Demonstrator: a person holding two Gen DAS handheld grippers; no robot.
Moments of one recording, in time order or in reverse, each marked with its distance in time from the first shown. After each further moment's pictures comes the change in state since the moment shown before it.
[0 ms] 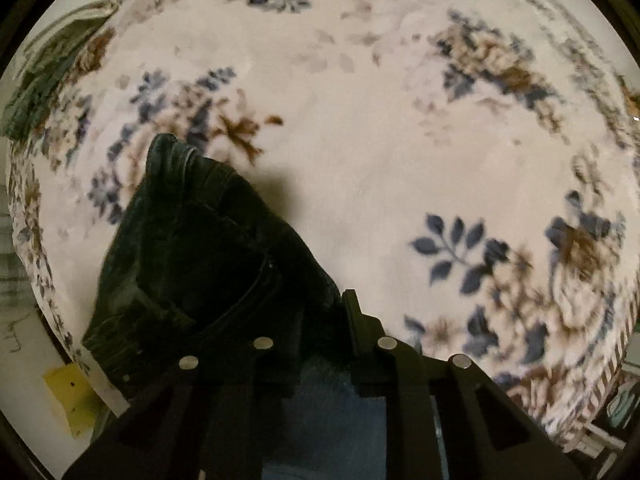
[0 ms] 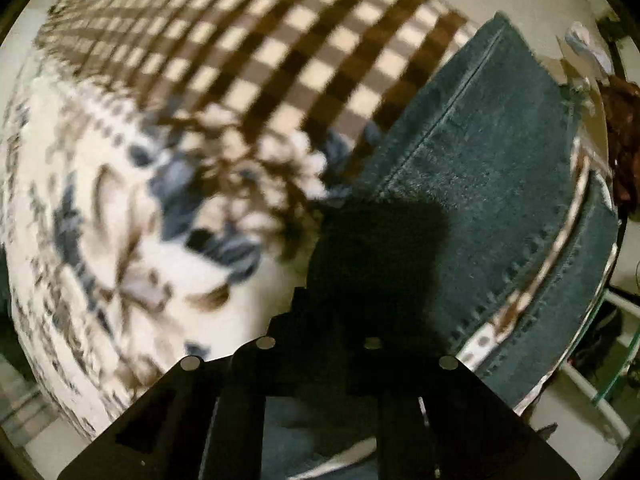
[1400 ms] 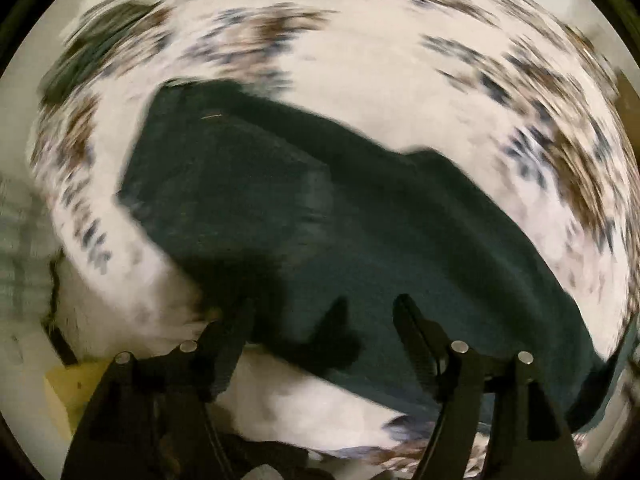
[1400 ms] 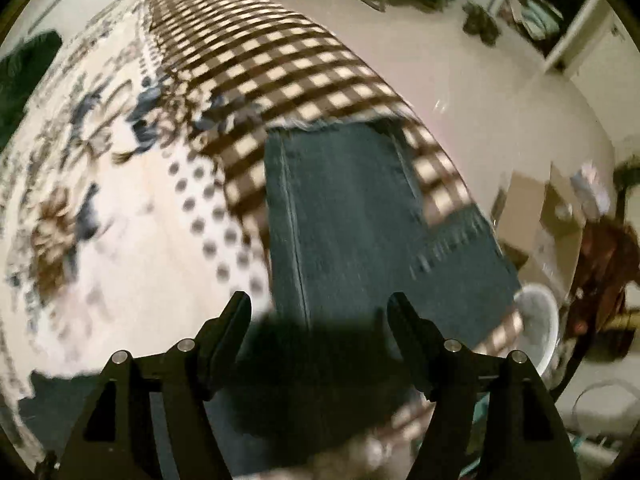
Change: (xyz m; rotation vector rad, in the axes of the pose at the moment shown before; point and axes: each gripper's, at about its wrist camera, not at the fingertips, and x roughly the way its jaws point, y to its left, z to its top) left arm 0.011 0.083 -0.260 0.190 -0.125 -0.002; right arm -0.055 -0.150 -0.069 -0.438 -0.298 -0.108
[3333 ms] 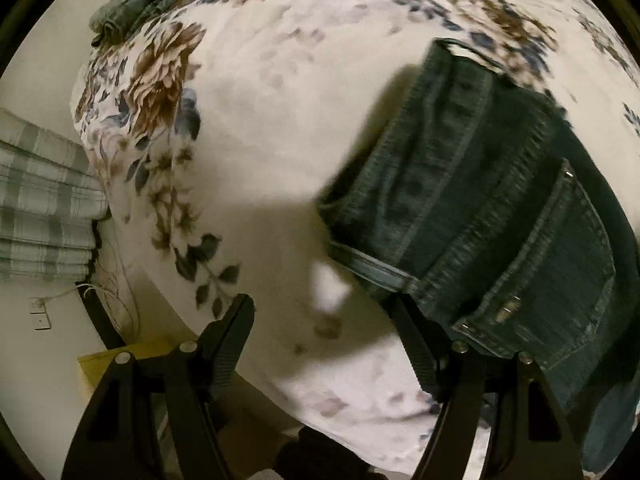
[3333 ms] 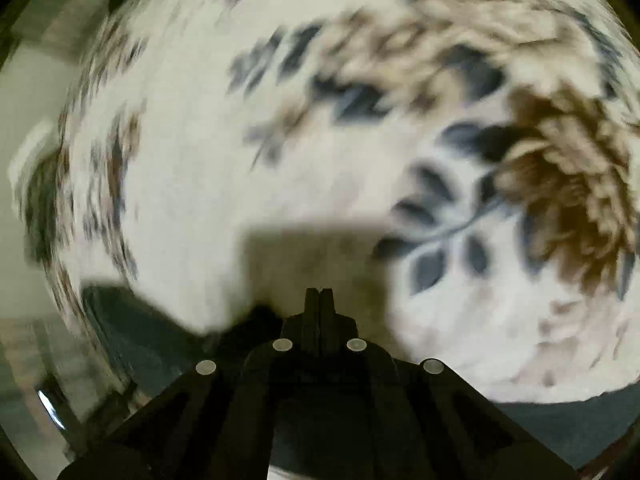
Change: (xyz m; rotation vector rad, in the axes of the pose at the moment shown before) left arm 0.058 0.210 0.039 -0.206 0.123 0.181; right arm -0.001 0.443 -0.065 -0.565 0.260 0.410
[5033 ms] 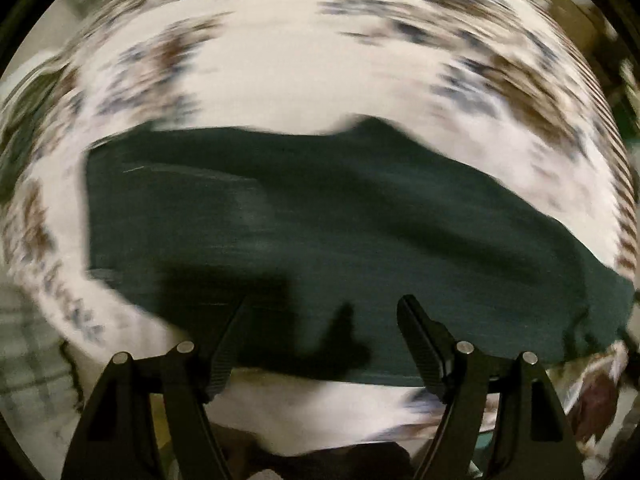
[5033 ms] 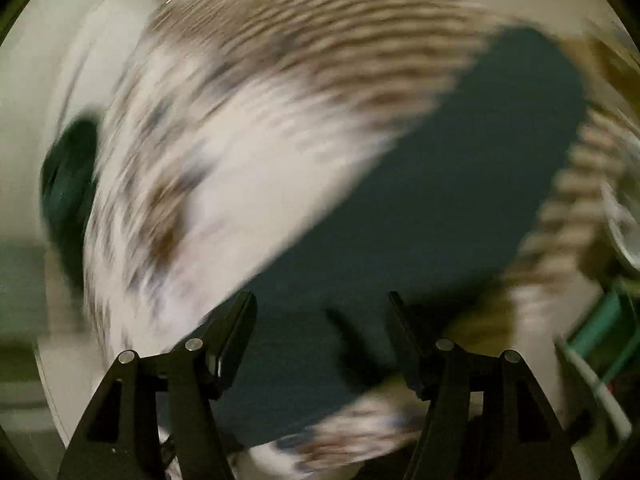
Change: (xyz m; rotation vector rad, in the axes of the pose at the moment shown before) left arm -0.087 -0.216 -0.099 0.538 -0.073 -0.225; right arm -0.152 -0.350 -0.292 0.921 -0.375 0.131
